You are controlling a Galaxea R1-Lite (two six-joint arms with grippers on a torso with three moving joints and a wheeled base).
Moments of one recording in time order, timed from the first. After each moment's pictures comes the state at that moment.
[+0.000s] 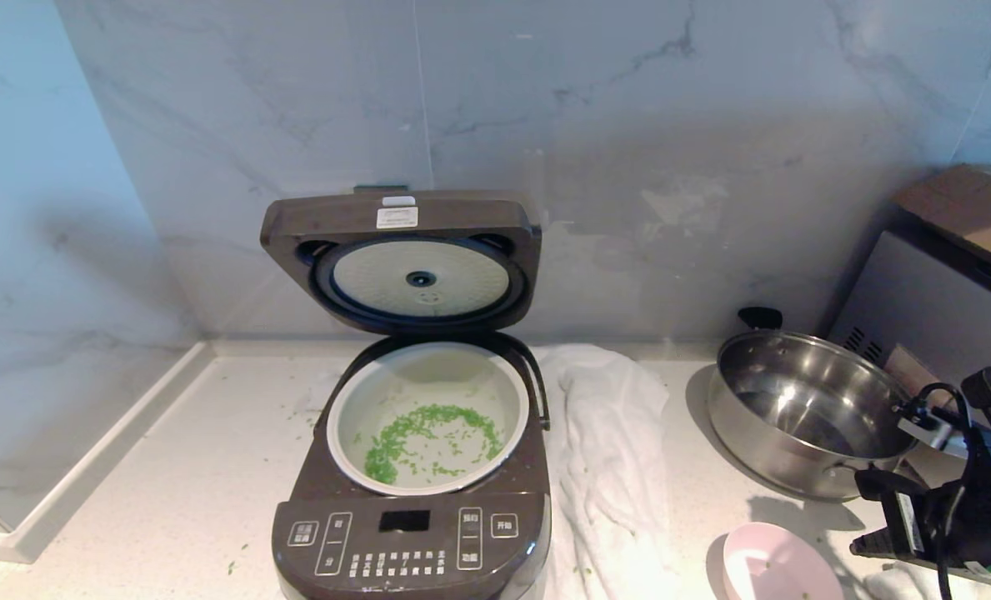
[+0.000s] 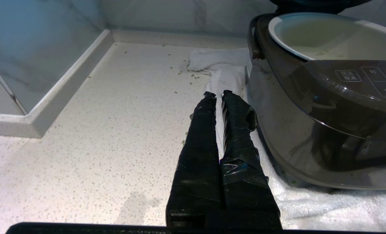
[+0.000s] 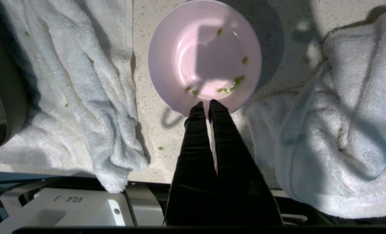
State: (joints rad) left arm 0.00 0.00 -0.02 0.03 0.00 -0.03; right arm -0.07 1.46 -0.60 0.28 0.24 0.19
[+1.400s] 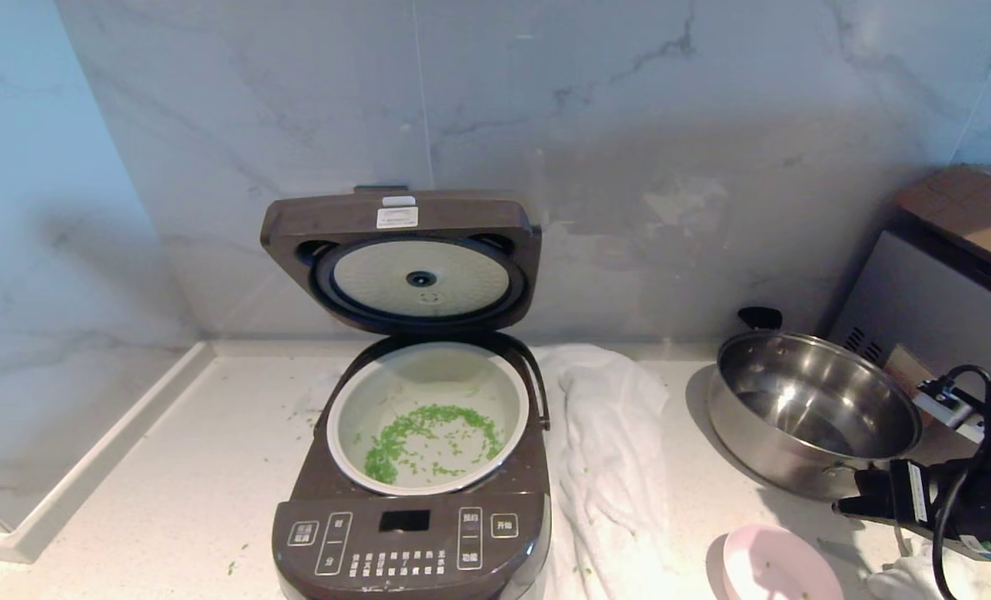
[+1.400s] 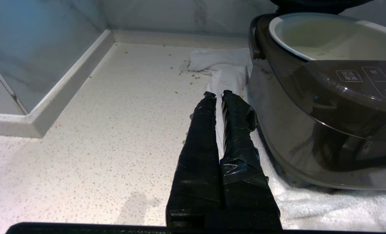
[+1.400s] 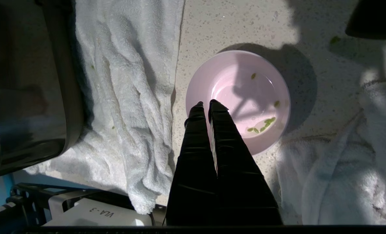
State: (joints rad) left arm 0.00 0.00 -0.02 0.03 0.00 -0.03; right arm -0.18 1.47 -0.54 0.07 0.46 0.18
